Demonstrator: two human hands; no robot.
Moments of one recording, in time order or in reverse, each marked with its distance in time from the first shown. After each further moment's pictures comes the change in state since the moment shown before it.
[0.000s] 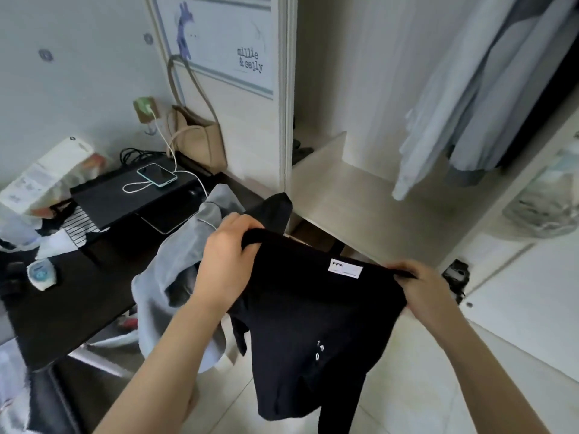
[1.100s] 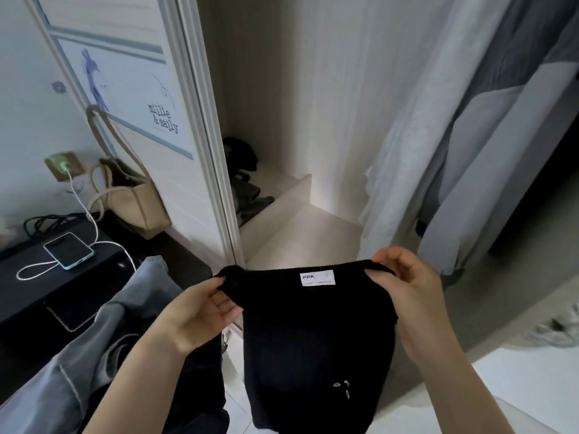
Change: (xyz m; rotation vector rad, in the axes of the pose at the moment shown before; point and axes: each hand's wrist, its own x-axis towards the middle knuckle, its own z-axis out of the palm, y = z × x) left_hand 0.203 0.000 0.153 -1.284 -0.278 -1.182; right_hand 0.224 -0.053 -0.086 0.626 0.113 -0.056
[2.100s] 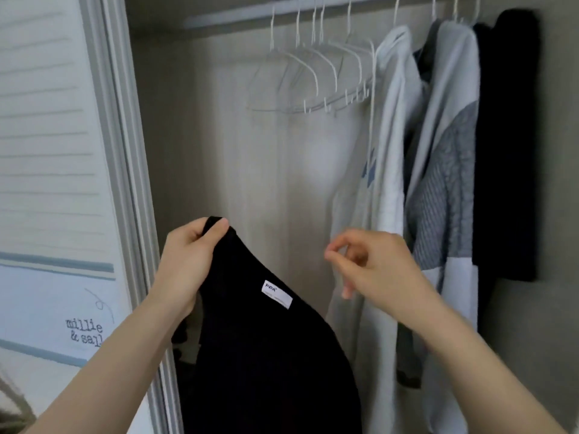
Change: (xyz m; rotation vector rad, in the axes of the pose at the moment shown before) left_hand 0.001 0.263 0.197 0.526 -0.463 1.101; right_hand 0.084 -0.207 0.089 -0.820 0.207 -0.834
